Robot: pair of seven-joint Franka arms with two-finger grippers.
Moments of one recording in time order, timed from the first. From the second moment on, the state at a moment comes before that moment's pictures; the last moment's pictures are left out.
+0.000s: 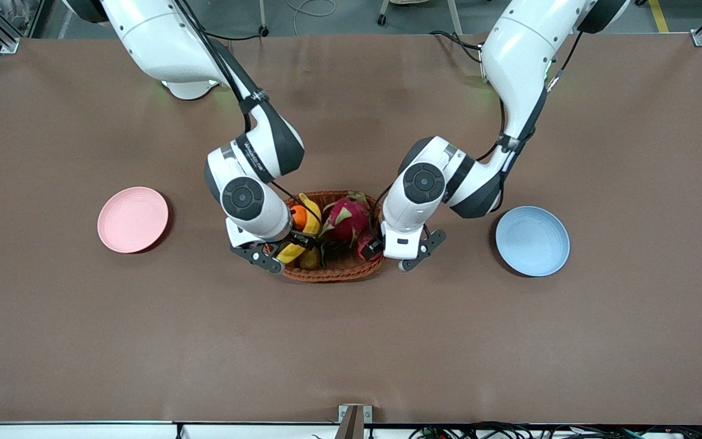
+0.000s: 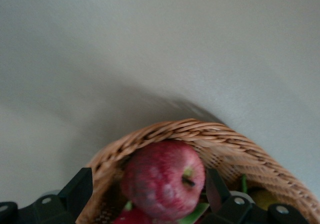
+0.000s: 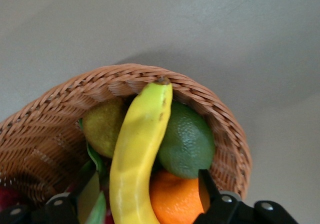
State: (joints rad) left arm -0.52 0.71 -0.17 -1.50 -0.03 2.31 -1.37; right arm 0.54 0.64 0.00 -1.52 0.12 2.09 0.98
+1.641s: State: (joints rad) left arm -0.42 0.60 -0.15 -1.43 -0.09 2.08 -1.31; right arm 0.55 0.71 -0.02 -1.44 0.14 2.08 1.05
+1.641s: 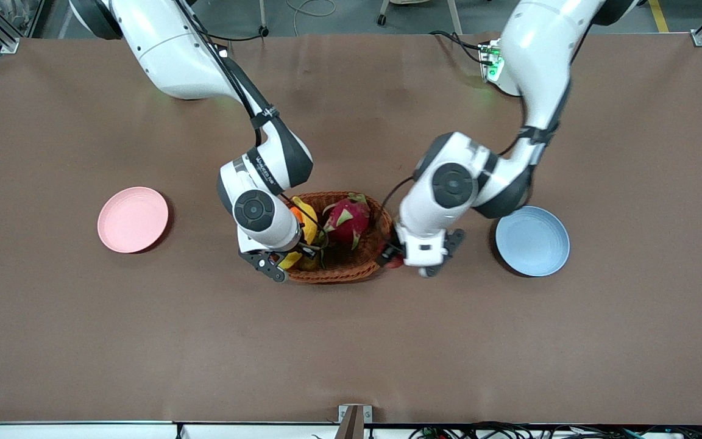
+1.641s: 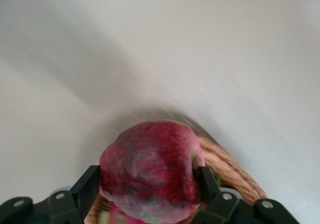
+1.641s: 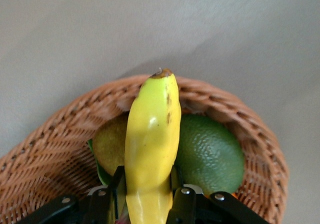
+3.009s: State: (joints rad) left arm 0.02 0.54 -0.15 -1.84 0.08 2.17 -0.79; right arm -0.15 0.39 -0.03 -1.88 0.09 1.94 -0.20
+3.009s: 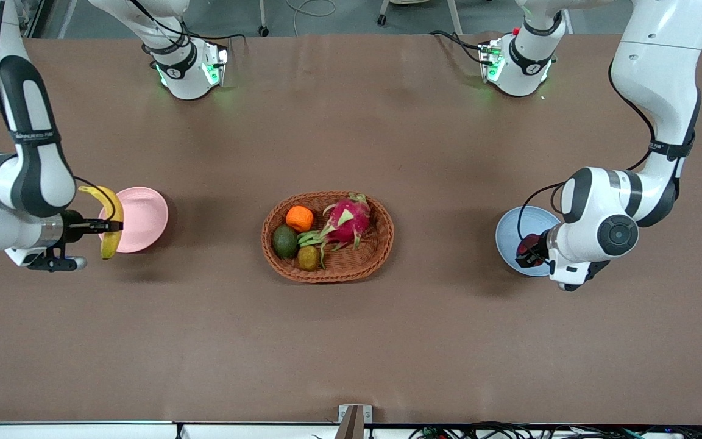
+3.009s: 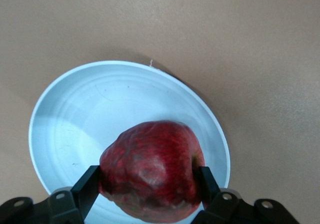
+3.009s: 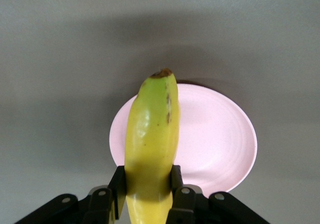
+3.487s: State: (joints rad) left arm 0.02 0.51 -0.16 -1.83 0.08 2.17 -0.79; right arm -0.14 0.32 -0.02 -2.15 0.07 2.24 -0.21
